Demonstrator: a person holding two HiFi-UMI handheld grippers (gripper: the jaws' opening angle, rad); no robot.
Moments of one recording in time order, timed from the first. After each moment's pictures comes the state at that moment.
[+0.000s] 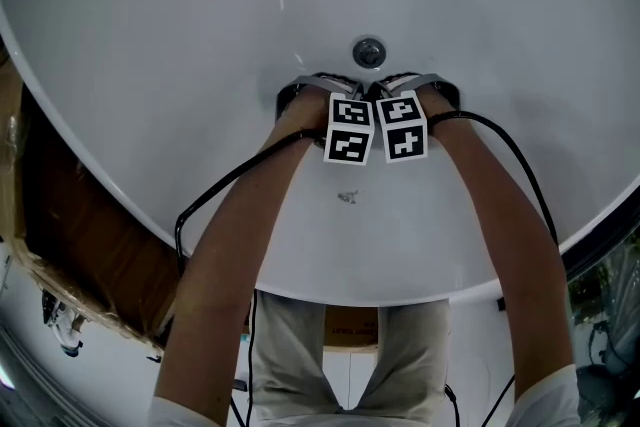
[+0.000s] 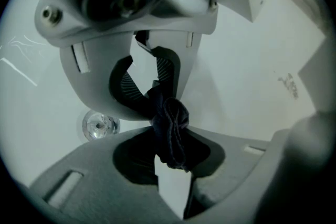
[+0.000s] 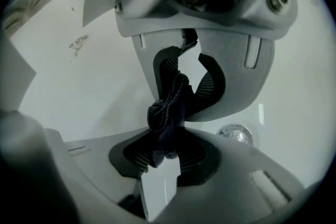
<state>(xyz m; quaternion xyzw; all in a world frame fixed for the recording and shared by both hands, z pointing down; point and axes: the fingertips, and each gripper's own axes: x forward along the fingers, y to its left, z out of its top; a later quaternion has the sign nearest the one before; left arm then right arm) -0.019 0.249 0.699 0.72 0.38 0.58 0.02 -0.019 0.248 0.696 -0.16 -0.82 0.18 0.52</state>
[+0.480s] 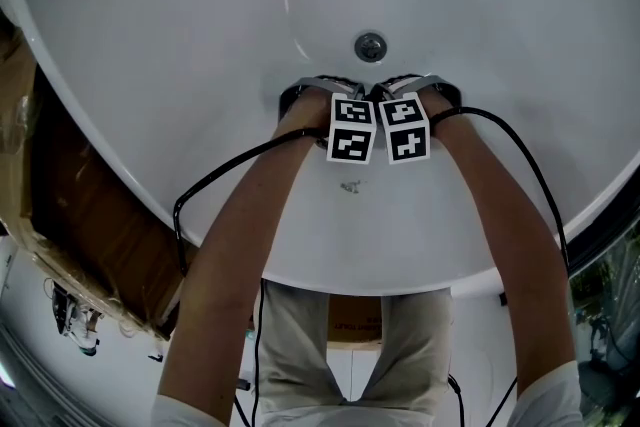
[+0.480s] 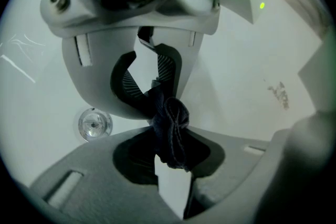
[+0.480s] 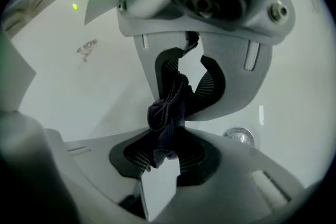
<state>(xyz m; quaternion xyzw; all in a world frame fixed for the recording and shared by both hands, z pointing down) -0.024 0.261 0.681 0.72 0.38 0.58 0.04 -0.023 0.258 0.679 -0.16 -0.82 0.18 0.52</state>
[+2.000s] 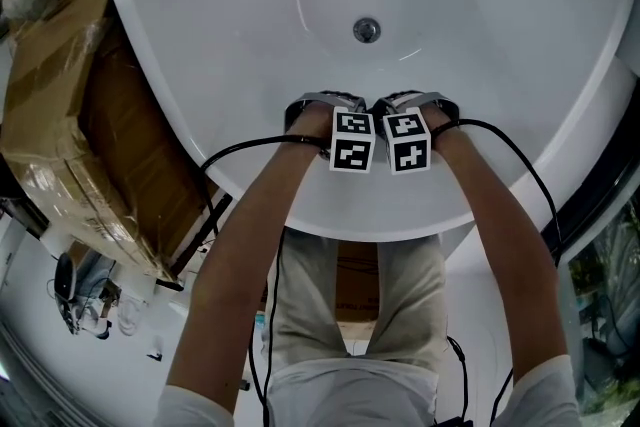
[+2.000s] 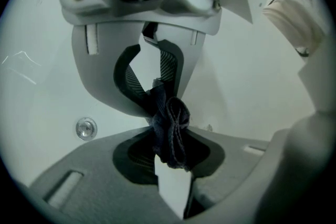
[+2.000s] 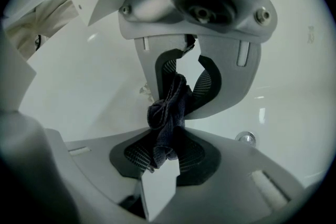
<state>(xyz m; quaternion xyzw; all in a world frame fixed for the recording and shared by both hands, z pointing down) -0.034 0.310 0.572 0.72 0.37 0.58 0.07 -0.033 0.306 0.568 -0.16 -0.83 0.19 0.51</state>
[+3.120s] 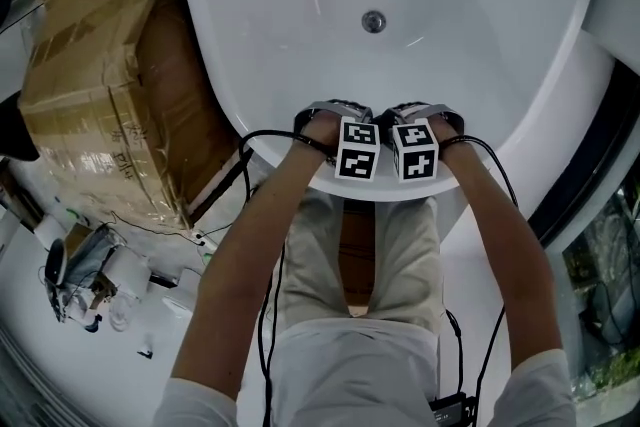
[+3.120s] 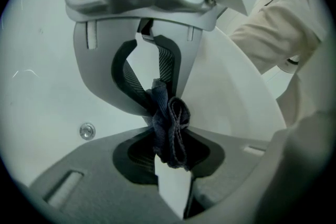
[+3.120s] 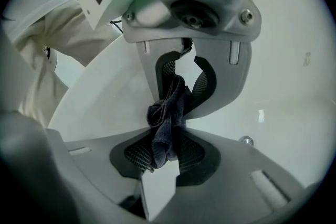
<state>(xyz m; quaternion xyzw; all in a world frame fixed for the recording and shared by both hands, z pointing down) -0.044 0.339 0.485 0.74 0.36 0.57 0.06 -0.041 0.336 0.479 -0.16 -0.82 0.19 0.51</state>
